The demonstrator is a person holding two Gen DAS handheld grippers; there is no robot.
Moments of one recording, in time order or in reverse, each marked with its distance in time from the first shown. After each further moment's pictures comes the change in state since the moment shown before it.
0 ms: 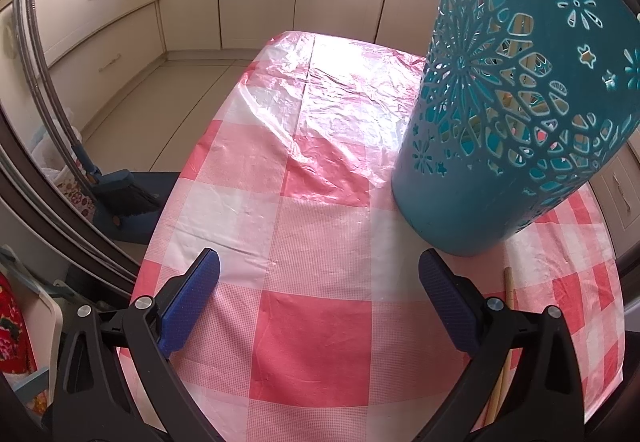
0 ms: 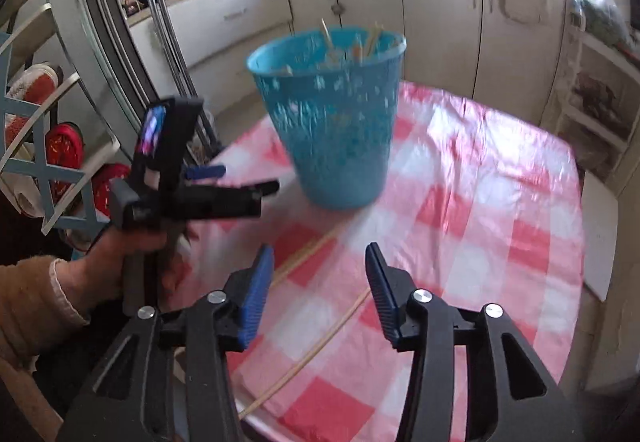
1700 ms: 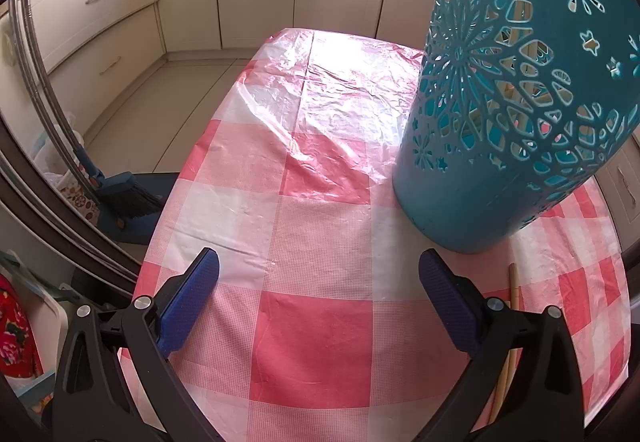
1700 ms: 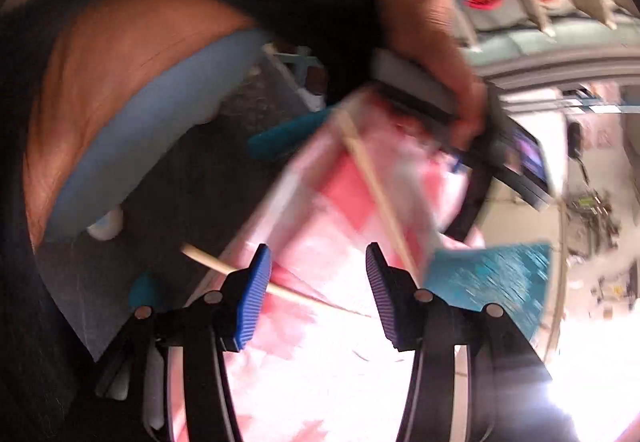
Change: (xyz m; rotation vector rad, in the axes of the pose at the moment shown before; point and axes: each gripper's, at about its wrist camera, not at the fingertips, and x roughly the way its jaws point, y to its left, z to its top) left arm 0.002 -0.005 0.001 0.019 0.012 0.019; right arm -0.037 0.072 -0.142 -1.730 -0.018 -0.039
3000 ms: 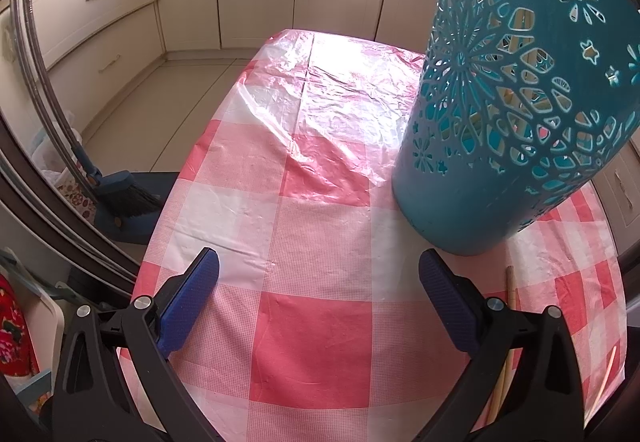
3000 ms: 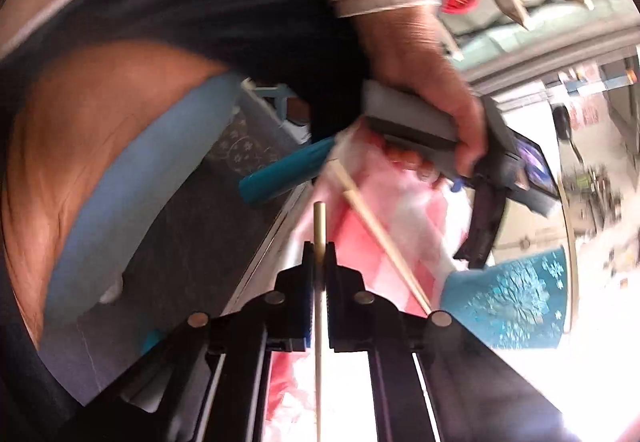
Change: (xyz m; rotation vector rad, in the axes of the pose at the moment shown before) left arm 0.000 0.003 0.000 -0.013 -0.006 -0.014; right arm 0.022 0.003 0.035 0.171 -0.092 0.008
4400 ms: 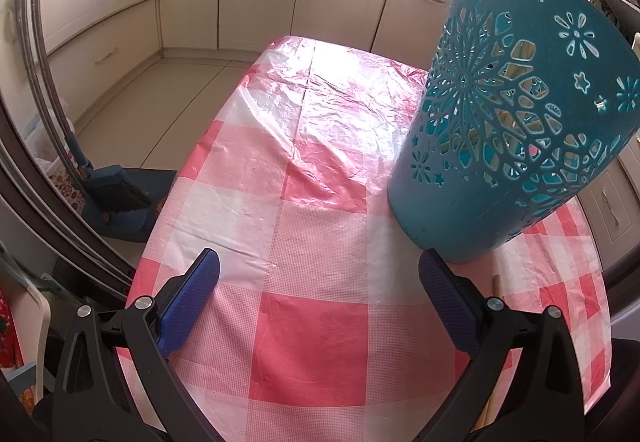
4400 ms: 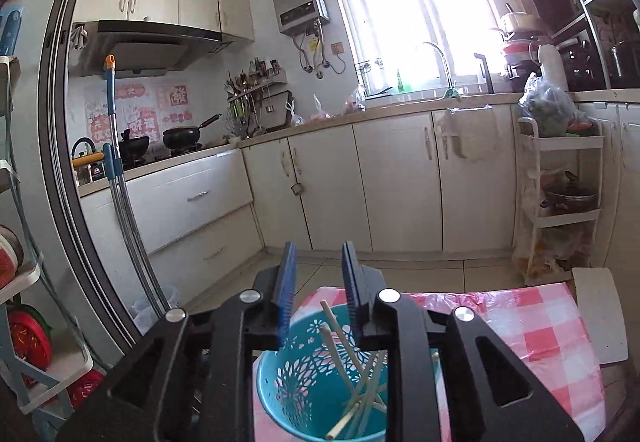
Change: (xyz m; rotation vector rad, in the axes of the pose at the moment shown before) left arm -0.002 0.011 -0.002 -0.051 -0.027 -0.055; right arm -0.030 -0.272 -0.064 1.561 -0.377 -0.729
